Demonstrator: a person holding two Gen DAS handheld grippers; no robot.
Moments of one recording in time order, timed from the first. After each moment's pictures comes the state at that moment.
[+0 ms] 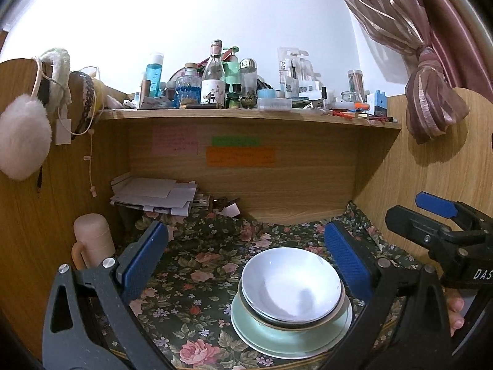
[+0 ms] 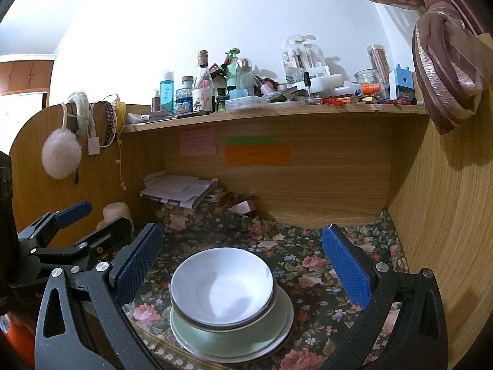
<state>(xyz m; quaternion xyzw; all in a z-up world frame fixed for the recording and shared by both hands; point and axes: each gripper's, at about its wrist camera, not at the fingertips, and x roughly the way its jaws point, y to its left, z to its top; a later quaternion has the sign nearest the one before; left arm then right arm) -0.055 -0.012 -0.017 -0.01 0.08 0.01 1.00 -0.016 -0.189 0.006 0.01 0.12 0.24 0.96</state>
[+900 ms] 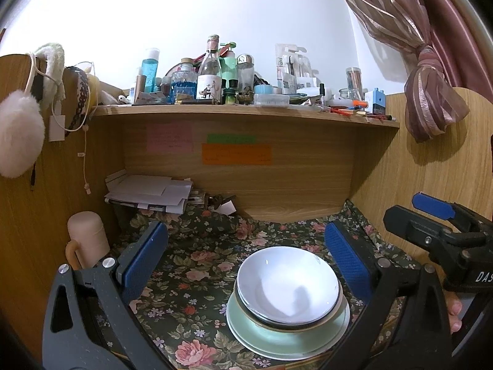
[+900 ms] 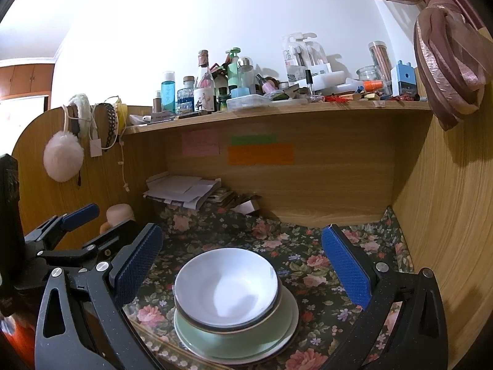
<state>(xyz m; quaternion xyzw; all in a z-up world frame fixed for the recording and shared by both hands) -0.048 -0.014 -0.018 -0.01 0.09 0.01 1.00 -0.015 -0.186 0.005 0.02 0.12 0.24 0.96</state>
